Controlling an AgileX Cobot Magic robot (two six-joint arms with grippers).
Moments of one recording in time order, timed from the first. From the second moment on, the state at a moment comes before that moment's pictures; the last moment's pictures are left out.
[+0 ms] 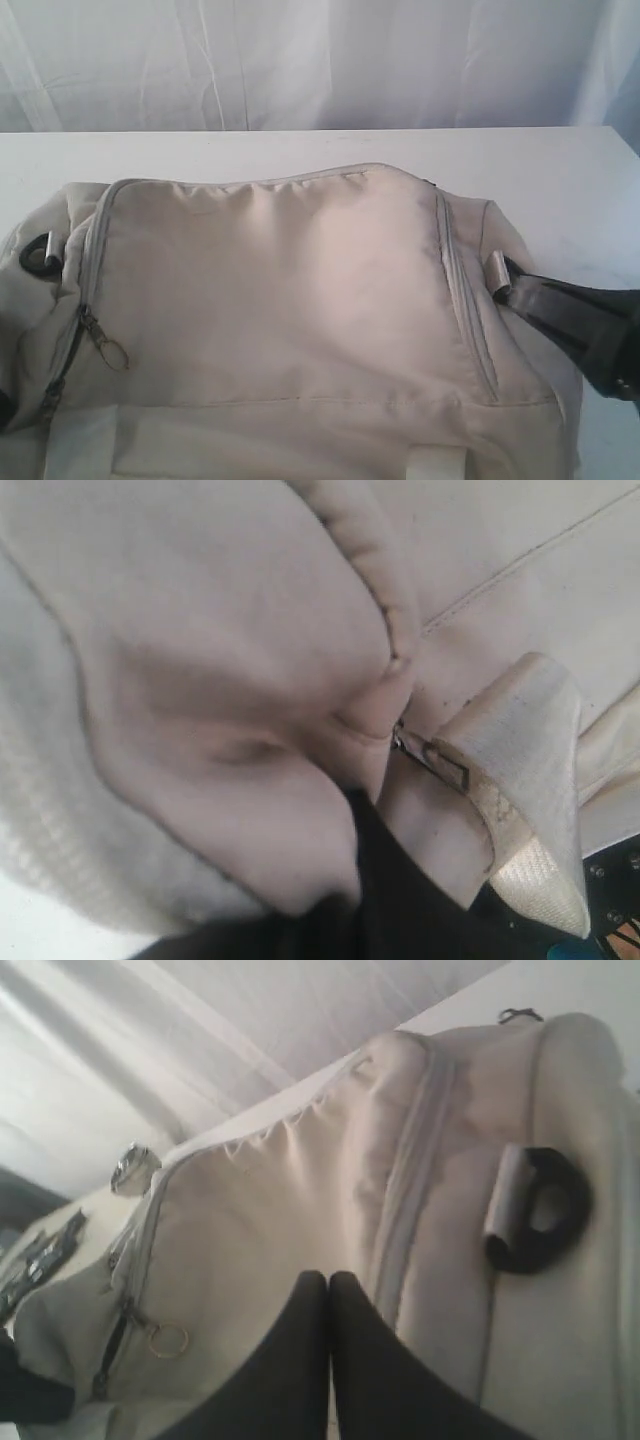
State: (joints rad) left arm -0.29 0.95 -0.77 -0.34 1.23 0.26; right arm 0.77 0.52 -0.30 0.41 0.12 0.30
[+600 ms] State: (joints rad) left arm -0.29 0.89 -0.70 -0.35 1.21 0.26; right arm 1.01 0.90 -0.43 0.42 -0.12 0.18
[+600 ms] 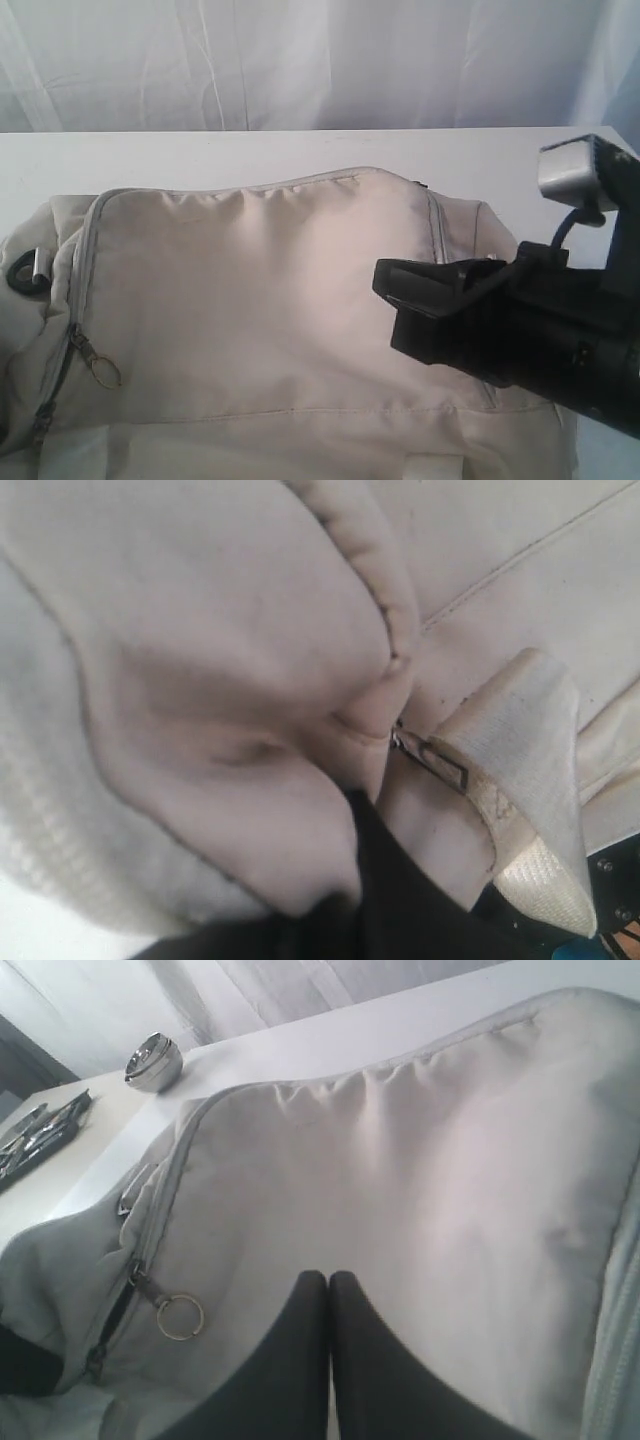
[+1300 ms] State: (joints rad) left arm -0.29 0.89 -0.70 -0.35 1.19 0.27; right arm 1.19 1.16 -0.55 -0.07 -0.15 0.19
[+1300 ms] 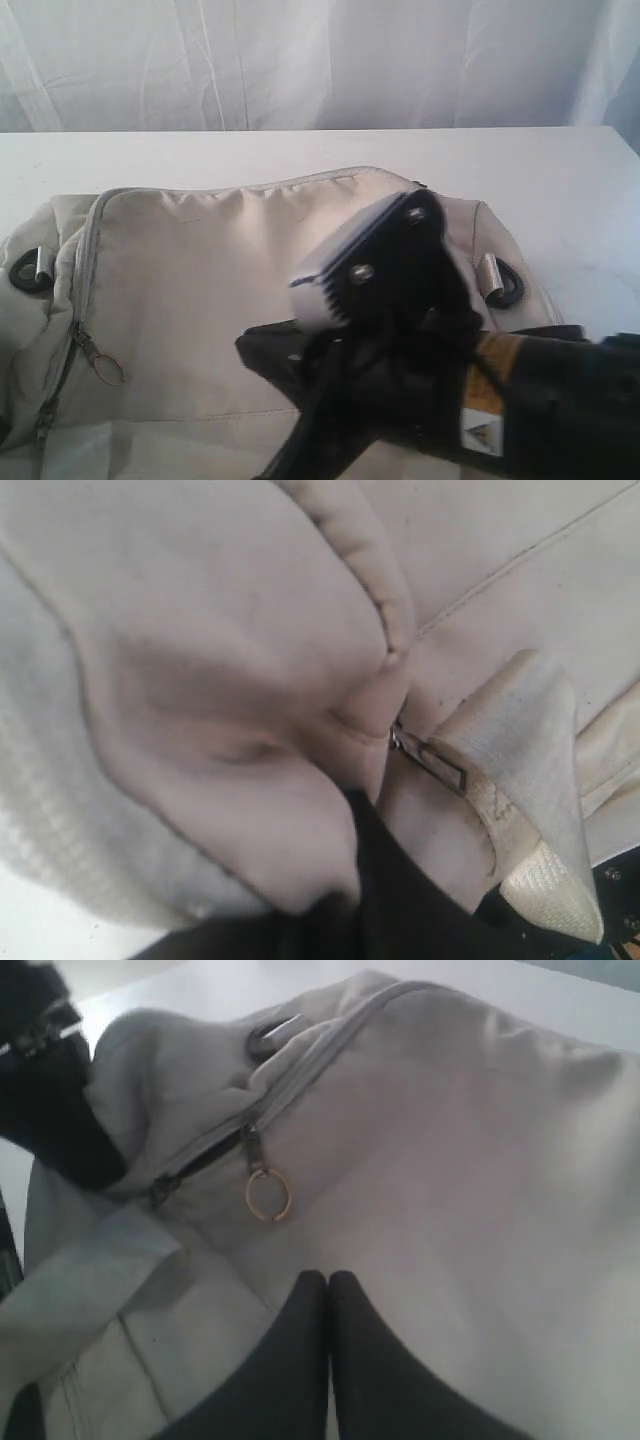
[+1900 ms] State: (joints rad) left arm -0.29 0.89 -0.69 -0.35 1.19 0.27; right arm 1.20 1.65 -0.76 -0.12 -0.49 0.19
